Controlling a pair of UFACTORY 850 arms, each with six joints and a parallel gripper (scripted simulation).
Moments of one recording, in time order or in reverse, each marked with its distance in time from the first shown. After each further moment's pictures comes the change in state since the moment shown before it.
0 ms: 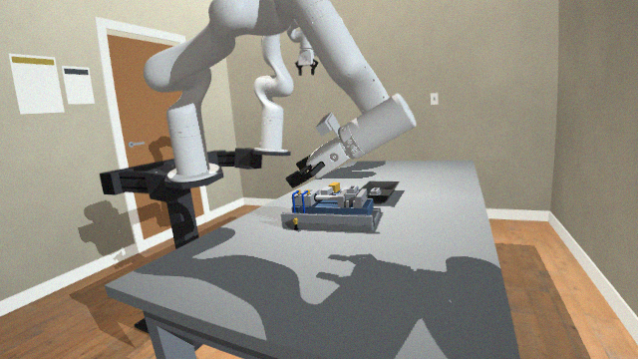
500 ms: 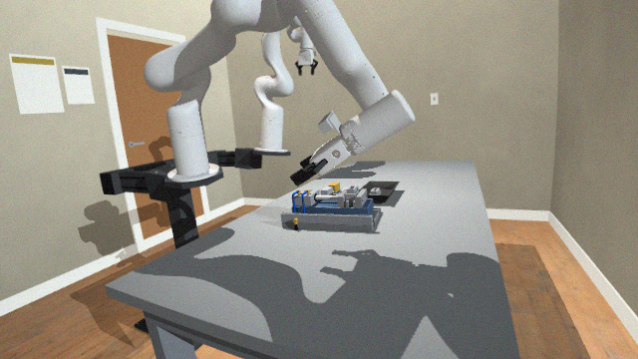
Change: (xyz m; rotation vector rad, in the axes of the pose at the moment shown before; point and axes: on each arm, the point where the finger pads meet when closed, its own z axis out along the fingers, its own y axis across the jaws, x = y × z) left arm 0.000 -0.001 0.000 0.000 0.001 0.001; right arm -0.007 0.022 -0.001 0.004 -0.041 0.009
